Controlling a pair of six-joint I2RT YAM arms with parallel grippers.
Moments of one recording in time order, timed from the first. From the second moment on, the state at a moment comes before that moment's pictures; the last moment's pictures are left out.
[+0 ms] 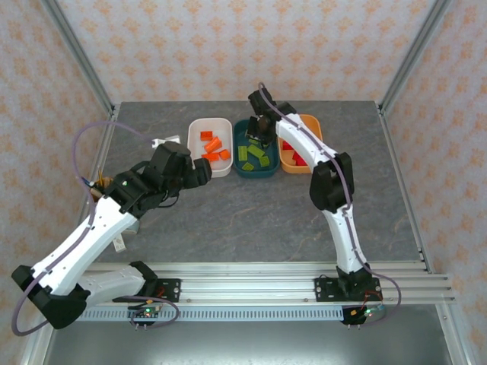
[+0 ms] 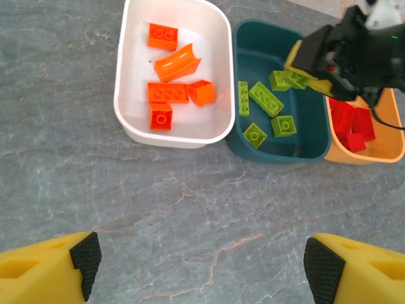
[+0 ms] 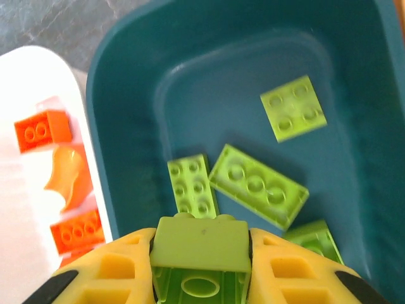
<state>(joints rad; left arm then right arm) -0.60 1.11 1.25 -0.93 -0.29 -0.72 0.49 2.35 2.27 -0.96 -0.02 0.73</state>
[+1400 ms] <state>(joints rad) -0.60 1.23 1.41 -0.87 -0.10 -0.66 0.45 1.41 1.47 -0.70 0.14 0.65</state>
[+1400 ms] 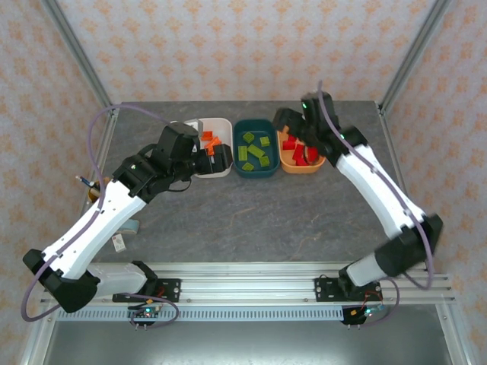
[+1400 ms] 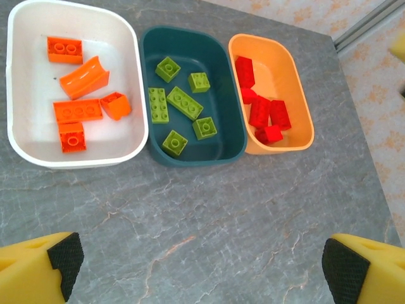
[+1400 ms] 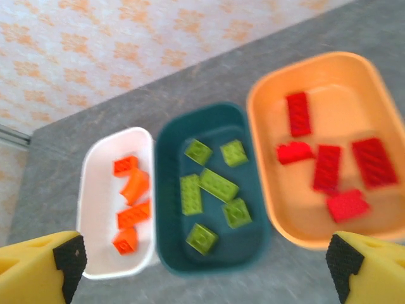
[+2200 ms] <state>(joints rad) -0.43 1.34 1.07 -0.83 -0.60 -0.51 0.33 0.83 0.67 -0.55 0.69 0.53</state>
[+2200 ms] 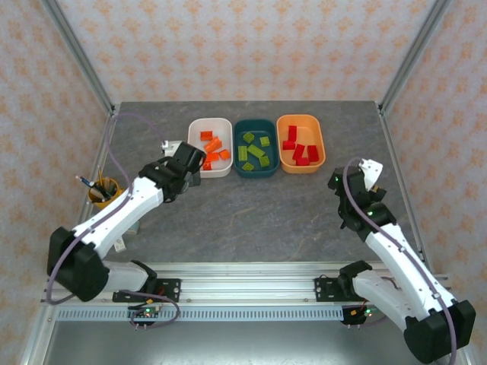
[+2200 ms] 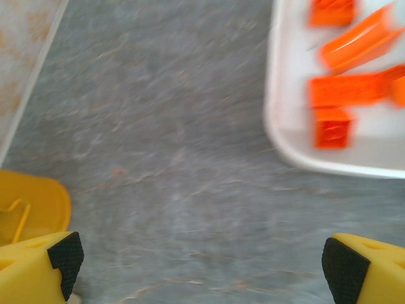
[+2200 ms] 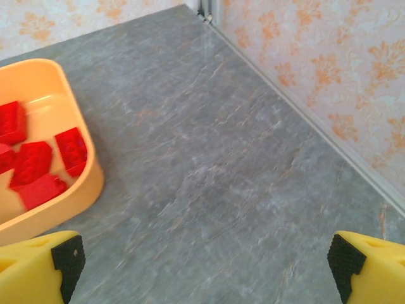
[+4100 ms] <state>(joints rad) -0.11 1.48 0.51 0.47 -0.44 -0.07 0.04 1.51 0.39 0.68 0.33 0.22</state>
